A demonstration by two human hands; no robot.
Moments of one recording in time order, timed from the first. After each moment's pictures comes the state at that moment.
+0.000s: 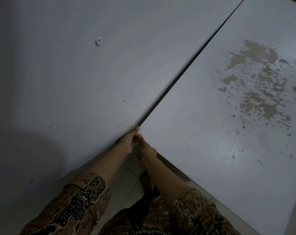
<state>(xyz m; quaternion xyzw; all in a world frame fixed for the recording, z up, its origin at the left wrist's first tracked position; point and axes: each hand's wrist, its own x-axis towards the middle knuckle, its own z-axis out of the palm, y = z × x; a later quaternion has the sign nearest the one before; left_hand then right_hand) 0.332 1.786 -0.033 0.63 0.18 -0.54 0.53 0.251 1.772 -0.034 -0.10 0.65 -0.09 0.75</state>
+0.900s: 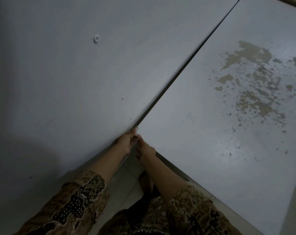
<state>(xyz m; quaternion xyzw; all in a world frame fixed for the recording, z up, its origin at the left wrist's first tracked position) 0.330 1.789 -0.023 0.63 0.15 -0.54 0.54 0.248 1.772 -0.043 -0.12 0.64 -0.08 0.76</state>
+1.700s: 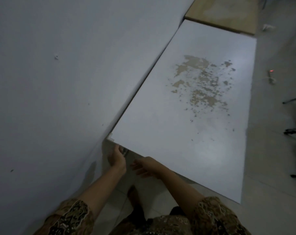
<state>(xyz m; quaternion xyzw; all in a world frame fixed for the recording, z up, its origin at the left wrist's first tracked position) 0.221 1.812 0.021 0.74 0.14 -0.35 0.55 0.105 1.767 0.031 -0.47 0.50 0.16 0.71</state>
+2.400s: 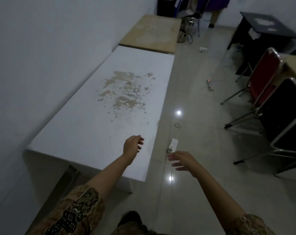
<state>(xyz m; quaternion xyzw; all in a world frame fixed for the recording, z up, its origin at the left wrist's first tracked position) -0.165 1.708 0.092 0.69 -0.28 -0.50 0.44 -0.384 1.692 0.102 -0.46 0.63 -0.11 0.62</state>
